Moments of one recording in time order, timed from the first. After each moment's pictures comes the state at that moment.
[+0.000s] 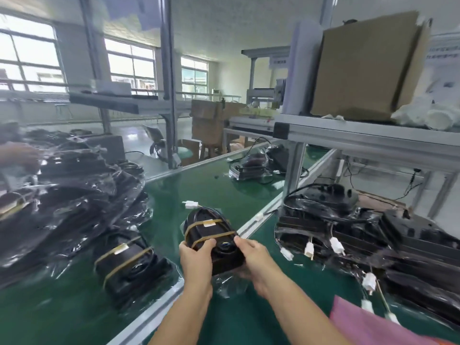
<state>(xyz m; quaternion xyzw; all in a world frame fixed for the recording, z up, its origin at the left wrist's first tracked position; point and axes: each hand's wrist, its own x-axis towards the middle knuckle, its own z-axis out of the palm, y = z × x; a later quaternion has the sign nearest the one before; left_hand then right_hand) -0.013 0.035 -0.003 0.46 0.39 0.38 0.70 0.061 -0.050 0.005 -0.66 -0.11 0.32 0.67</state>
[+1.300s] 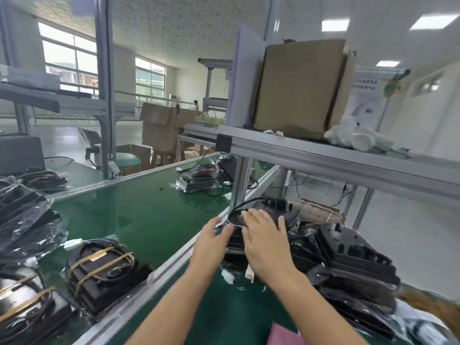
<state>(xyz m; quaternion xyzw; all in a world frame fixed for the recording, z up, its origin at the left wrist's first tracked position) 0.110 -0.030 0.048 0.74 0.20 0.22 0.60 0.139 -0.147 0.086 -0.93 -0.31 -0.17 0.12</state>
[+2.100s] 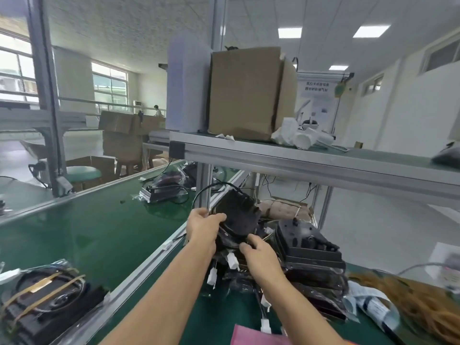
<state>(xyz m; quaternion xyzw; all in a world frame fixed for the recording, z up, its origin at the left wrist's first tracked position) 0.187 -0.078 0.084 0.57 0.27 0.25 0.74 0.156 -0.206 0.071 -0.86 -0.10 0.03 0.50</state>
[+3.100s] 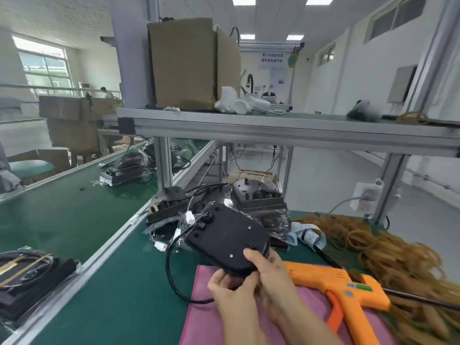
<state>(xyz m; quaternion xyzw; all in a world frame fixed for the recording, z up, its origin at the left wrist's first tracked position) 0.015 -0.264 0.011 0.37 0.25 0.13 0.88 0.048 -0.308 0.016 -0.53 0.08 0.06 0.84</state>
